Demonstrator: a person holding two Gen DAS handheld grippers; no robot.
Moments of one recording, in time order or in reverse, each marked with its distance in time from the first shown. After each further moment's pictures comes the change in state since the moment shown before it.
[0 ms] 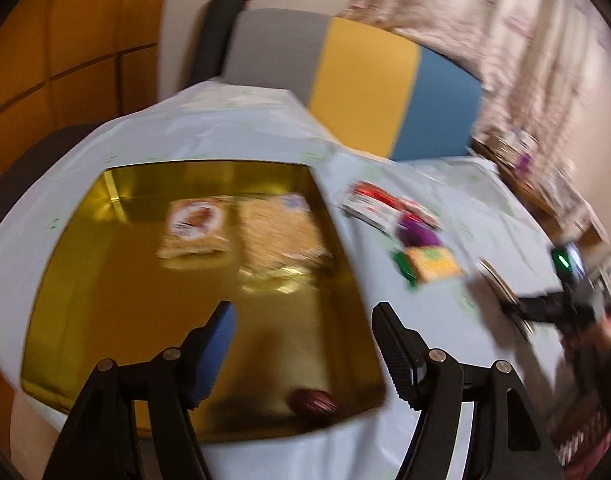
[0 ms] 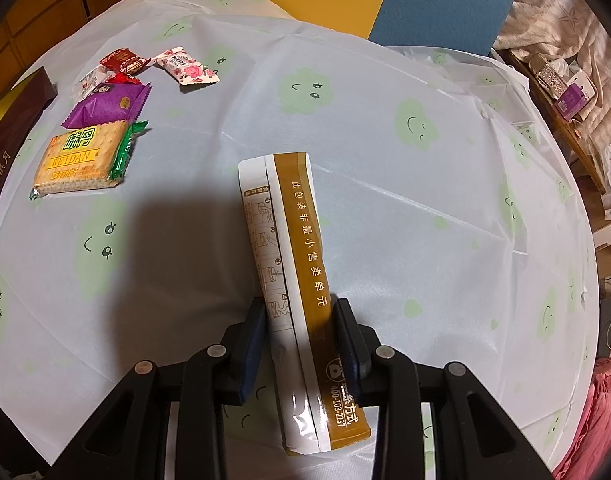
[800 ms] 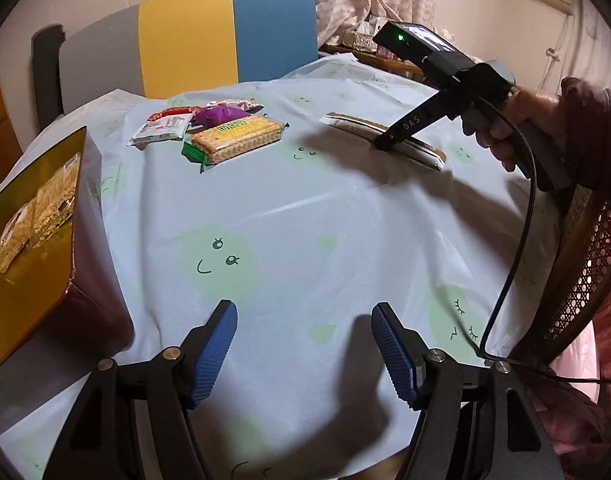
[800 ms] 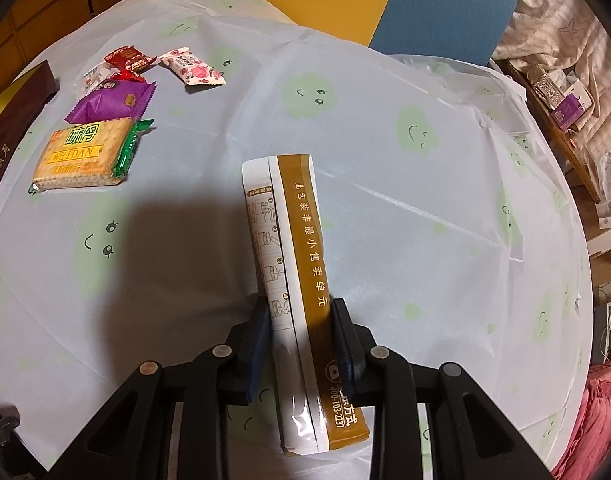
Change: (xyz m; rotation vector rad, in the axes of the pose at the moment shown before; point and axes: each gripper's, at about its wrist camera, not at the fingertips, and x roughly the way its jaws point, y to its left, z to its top) left arm 0.046 -0.121 -0.107 0.459 0.119 -0.231; right arm -0.004 0.011 -0.004 -0.020 -0.028 -0.031
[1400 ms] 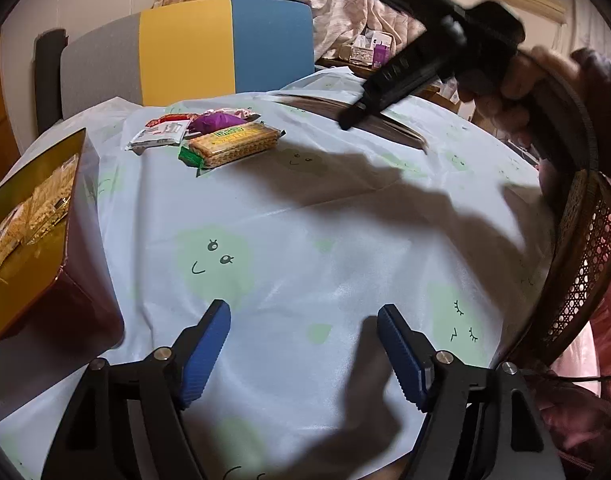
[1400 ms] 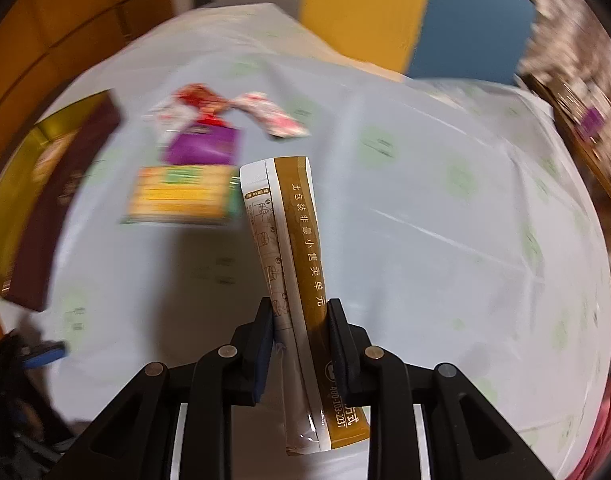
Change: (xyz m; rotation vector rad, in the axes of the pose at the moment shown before) left arm 0.001 0.004 -0.007 -0.004 -0.049 -0.027; right arm -0.053 0.038 0.016 -0.031 -0.072 0.166
